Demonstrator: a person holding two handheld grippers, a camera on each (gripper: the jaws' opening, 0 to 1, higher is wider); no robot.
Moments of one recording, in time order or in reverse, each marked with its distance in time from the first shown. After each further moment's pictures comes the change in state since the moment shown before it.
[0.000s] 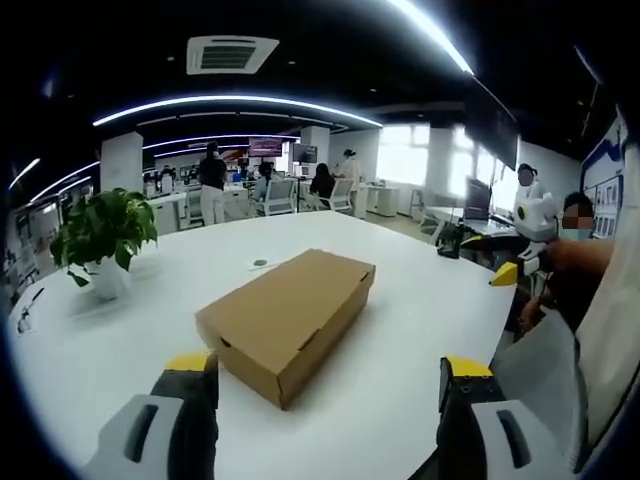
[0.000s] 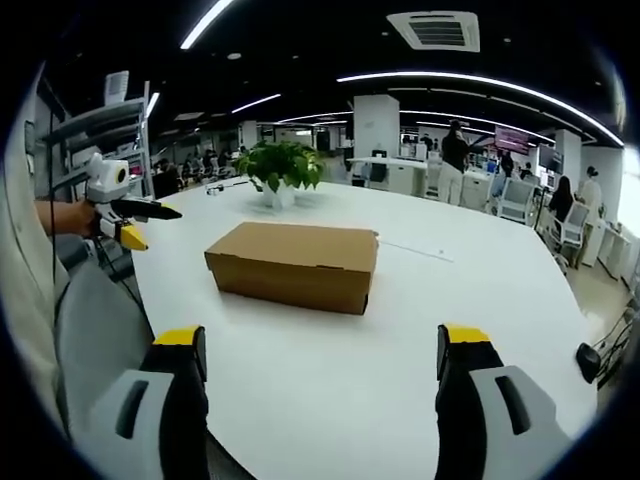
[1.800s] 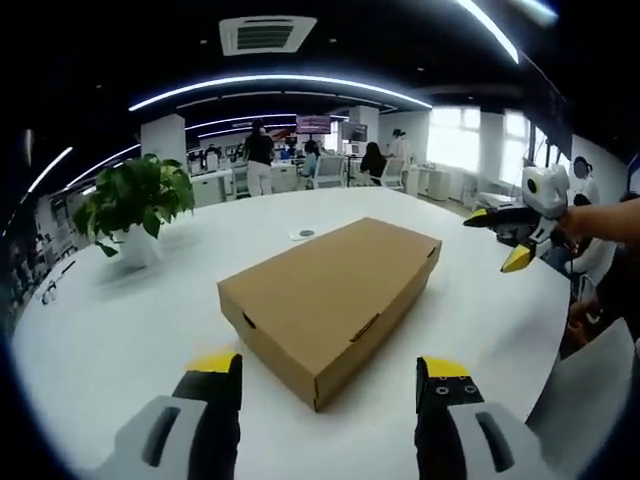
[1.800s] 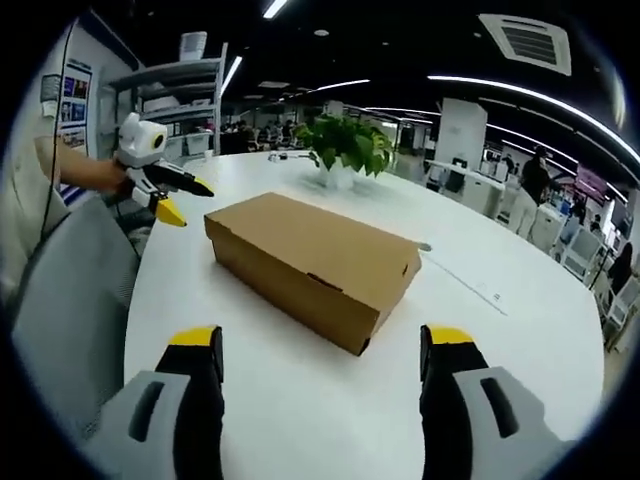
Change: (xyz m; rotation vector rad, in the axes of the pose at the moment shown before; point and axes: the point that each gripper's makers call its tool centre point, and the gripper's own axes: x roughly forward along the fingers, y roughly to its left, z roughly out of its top) left arm 0.052 0.052 -0.041 -0.064 0.099 0.235; right arm 0.111 -0.033 0.003 -0.265 0.069 0.312
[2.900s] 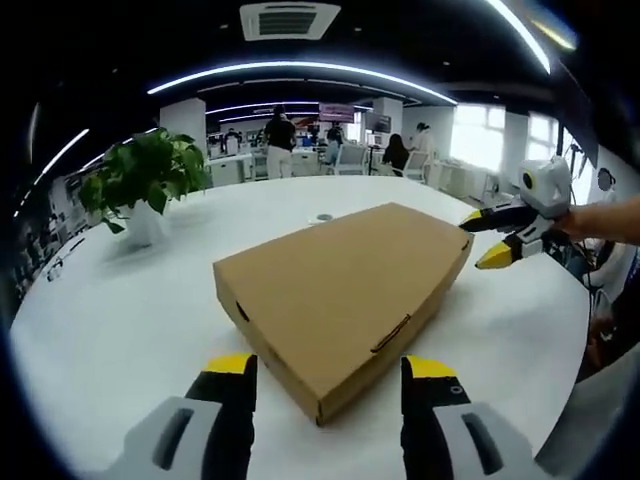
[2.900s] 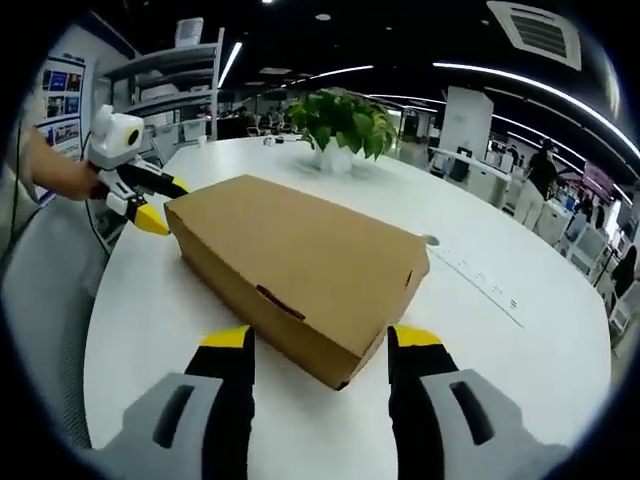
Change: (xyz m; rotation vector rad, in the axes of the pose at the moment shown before) left arm 0.039 0.009 -0.009 -0.065 0.045 0.079; right arm 0.070 -0.032 -0.004 -0.006 0.063 -0.007
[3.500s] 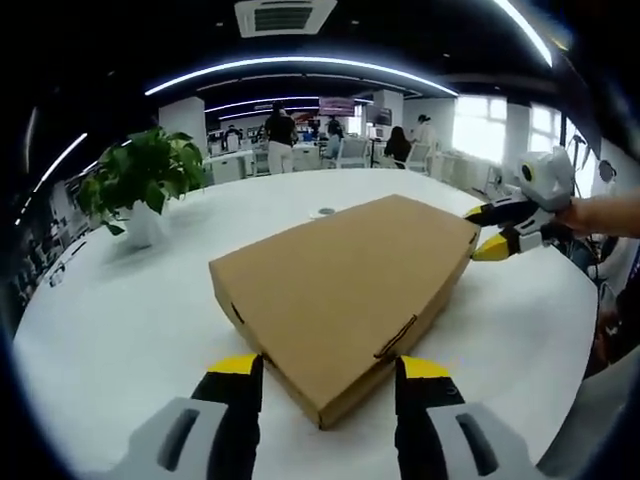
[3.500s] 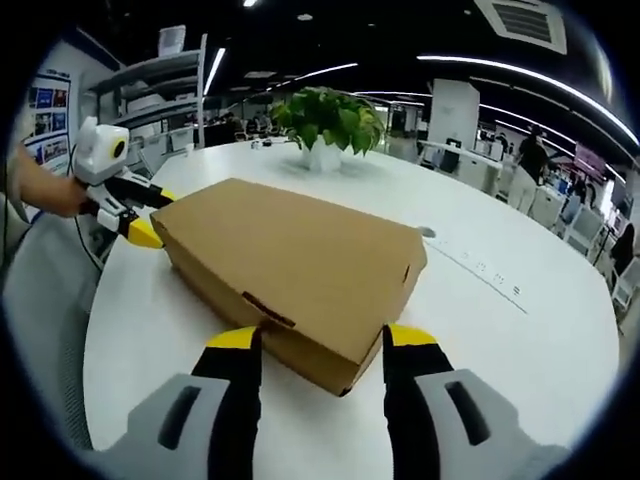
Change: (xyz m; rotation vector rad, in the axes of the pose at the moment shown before) left arm 0.006 0.000 -0.001 0.022 0.025 0.014; right arm 0.006 -0.001 -0.002 0.083 -0.013 -0.024
